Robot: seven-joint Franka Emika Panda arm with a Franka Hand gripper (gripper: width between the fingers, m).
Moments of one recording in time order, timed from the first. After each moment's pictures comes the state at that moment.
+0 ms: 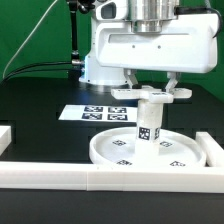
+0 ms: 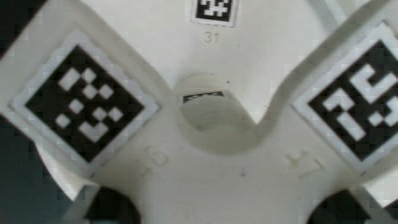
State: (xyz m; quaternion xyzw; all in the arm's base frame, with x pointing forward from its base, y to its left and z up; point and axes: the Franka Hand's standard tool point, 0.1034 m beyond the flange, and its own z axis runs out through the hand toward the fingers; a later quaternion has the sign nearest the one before) arm 0.560 0.039 0.104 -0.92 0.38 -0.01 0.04
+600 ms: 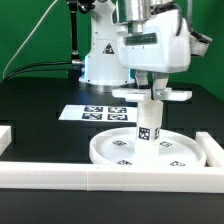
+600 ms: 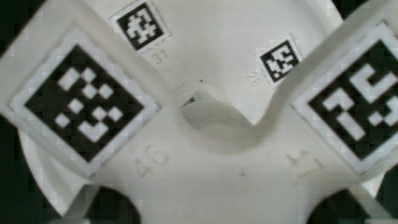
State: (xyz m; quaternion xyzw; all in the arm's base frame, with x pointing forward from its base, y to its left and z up) arm 0.560 0.039 0.103 -0.74 0.67 -0.01 0.09
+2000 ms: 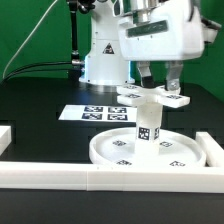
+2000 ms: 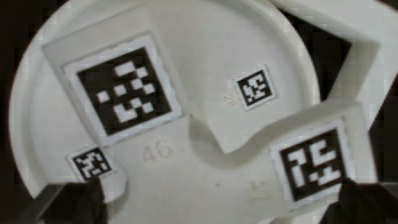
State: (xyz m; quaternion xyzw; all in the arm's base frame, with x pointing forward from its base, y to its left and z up) arm 0.569 0.053 0.125 -0.85 0.51 -0.01 0.10
